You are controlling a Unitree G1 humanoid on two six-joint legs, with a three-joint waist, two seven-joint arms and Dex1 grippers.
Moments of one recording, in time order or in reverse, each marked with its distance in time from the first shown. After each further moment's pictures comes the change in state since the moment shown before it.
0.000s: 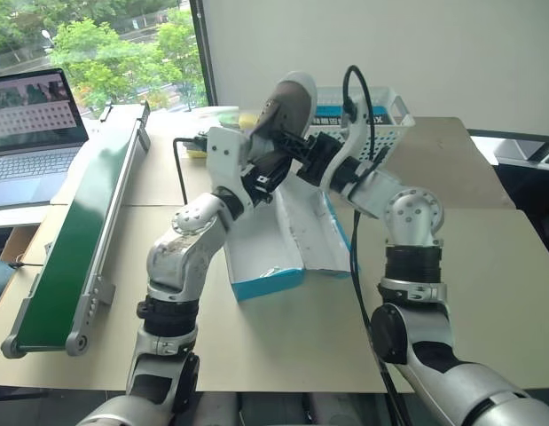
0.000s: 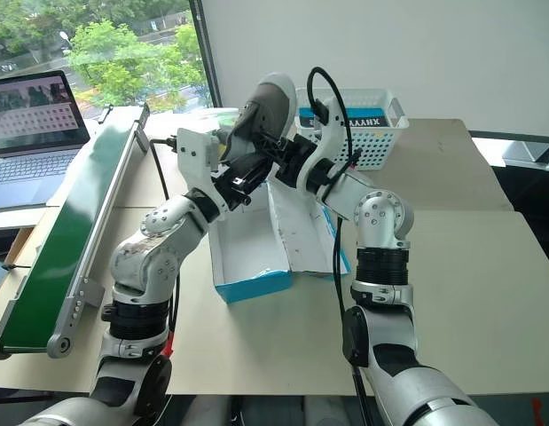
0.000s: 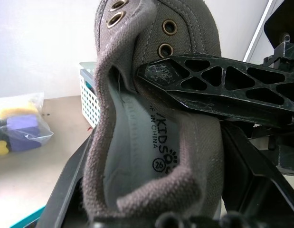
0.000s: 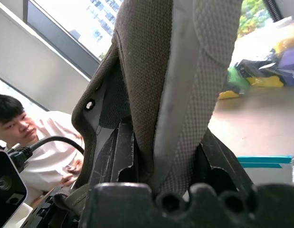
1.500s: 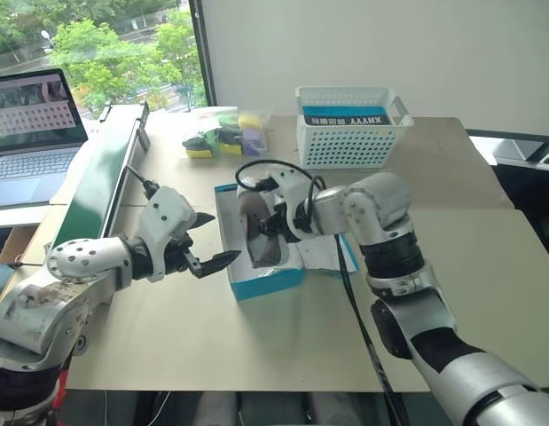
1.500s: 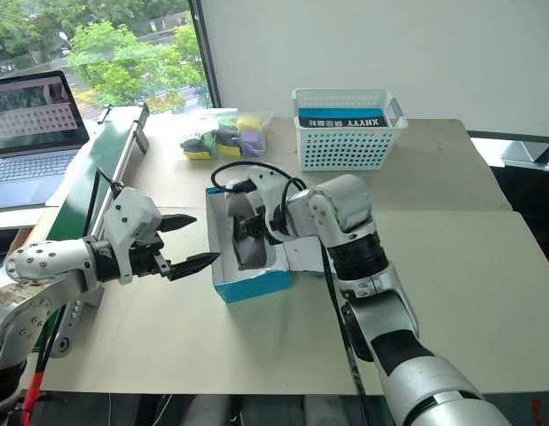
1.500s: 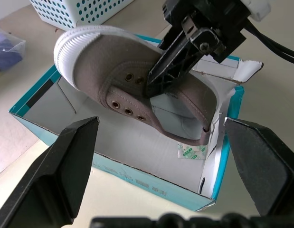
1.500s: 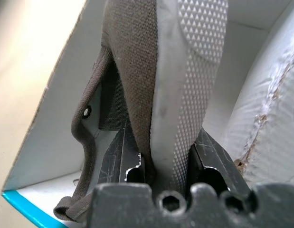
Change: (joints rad) left arm 0.302 0.672 0.108 -0.328 -0.219 0.188 -0.364; right arm -0.070 -0.043 0.454 -0.053 -0.329 0.546 -0.089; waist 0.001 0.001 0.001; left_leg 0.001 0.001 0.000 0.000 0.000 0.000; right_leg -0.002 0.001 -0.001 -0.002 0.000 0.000
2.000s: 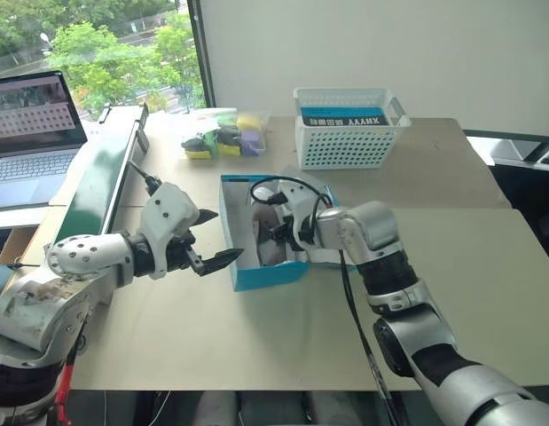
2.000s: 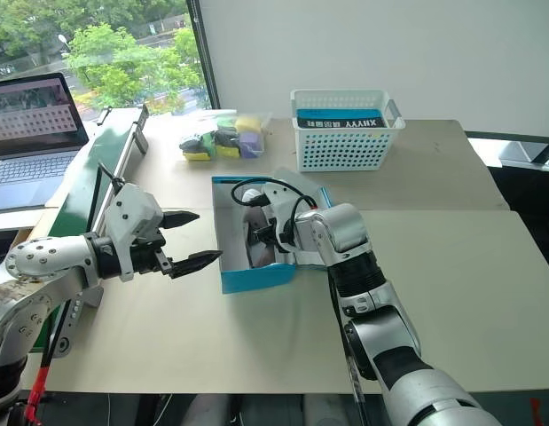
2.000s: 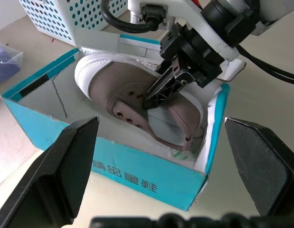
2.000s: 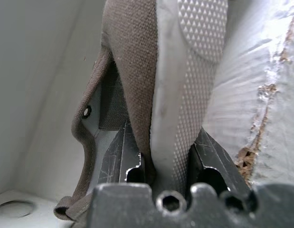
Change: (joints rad) left arm -0.029 -0.003 -0.007 -0.006 -0.021 0.005 0.005; right arm 0.114 -0.004 -0.009 0.090 -0.164 -0.247 0.041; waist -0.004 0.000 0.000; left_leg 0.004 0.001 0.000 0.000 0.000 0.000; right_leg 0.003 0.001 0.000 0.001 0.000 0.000
